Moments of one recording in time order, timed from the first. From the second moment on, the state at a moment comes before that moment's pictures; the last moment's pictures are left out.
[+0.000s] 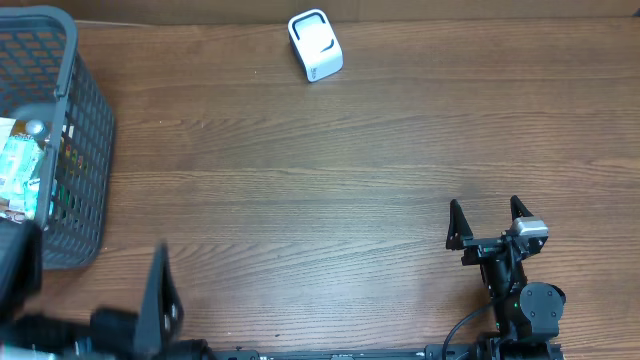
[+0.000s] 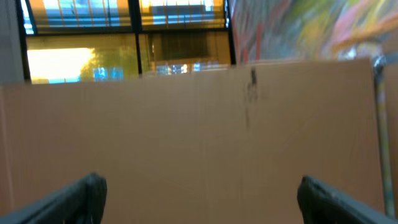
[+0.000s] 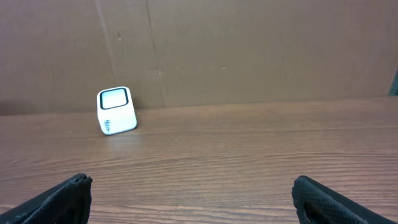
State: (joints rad) left arm 0.06 0.40 1.22 -0.37 0.28 -0.04; right arm -0.01 0.01 0.02 -0.03 -0.09 0.09
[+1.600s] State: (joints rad) left arm 0.73 1.57 1.77 -1.06 0.00 -0.12; right arm -0.01 0.01 0.02 -0.03 -0.09 0.09
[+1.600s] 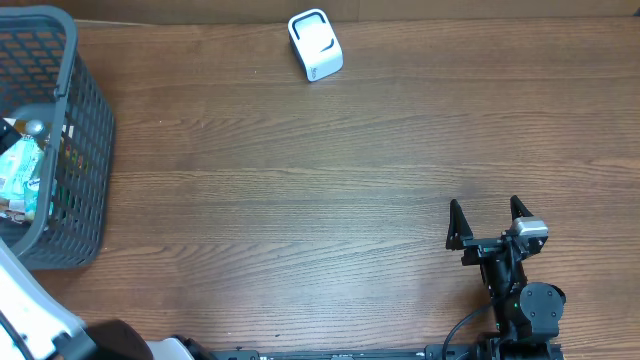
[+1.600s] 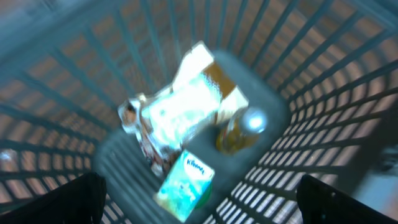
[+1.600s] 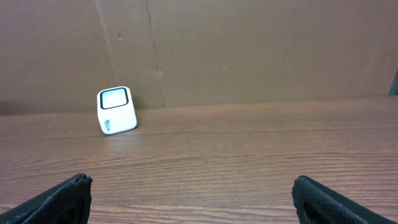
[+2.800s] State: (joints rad) left arm 0.83 1.89 1.55 -1.00 0.19 0.12; right arm -0.01 0.01 0.02 -0.03 -0.09 0.09
